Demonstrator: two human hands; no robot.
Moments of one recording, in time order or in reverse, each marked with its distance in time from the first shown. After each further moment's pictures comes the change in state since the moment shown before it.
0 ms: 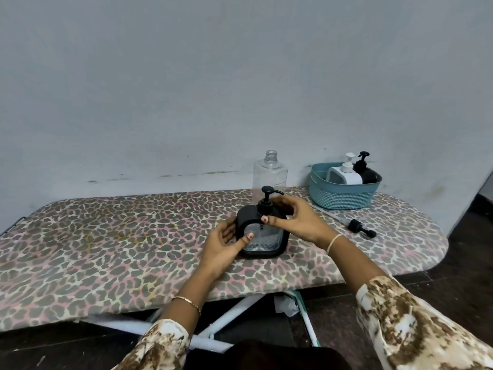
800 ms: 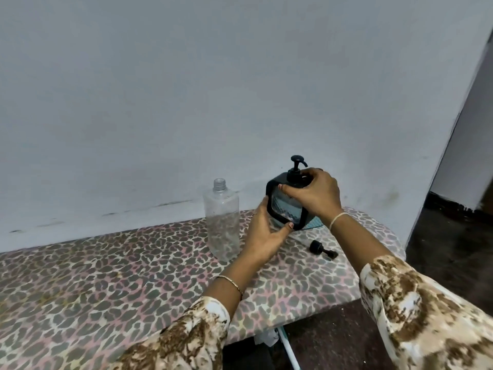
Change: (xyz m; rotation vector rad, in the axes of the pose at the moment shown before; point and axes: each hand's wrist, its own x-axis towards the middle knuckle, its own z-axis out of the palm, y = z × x) left_hand 0.051 0.076 0.174 0.280 -0.241 0.330; right_hand 0.031 0.010 -0.137 -0.294 0.702 0.092
